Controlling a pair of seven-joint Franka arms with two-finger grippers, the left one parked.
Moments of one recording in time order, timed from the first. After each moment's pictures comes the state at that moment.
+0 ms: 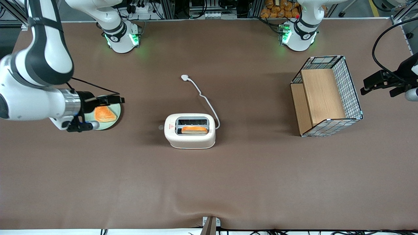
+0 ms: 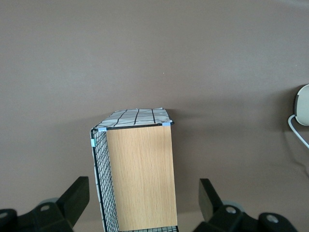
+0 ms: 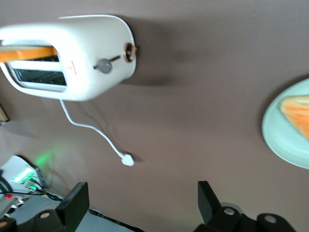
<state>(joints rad) 0.18 0.30 -0.08 -1.62 0.46 1.54 0.00</state>
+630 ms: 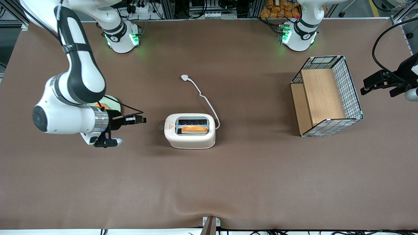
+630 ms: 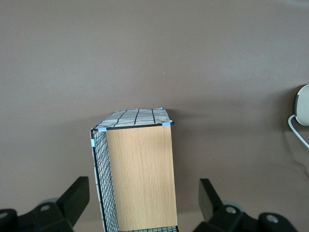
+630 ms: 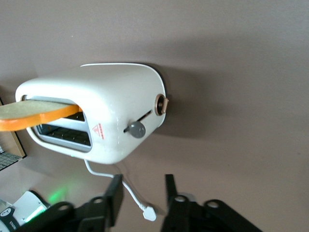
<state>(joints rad) 0.27 0.42 -0.08 -1.62 0.56 1.80 0.00</state>
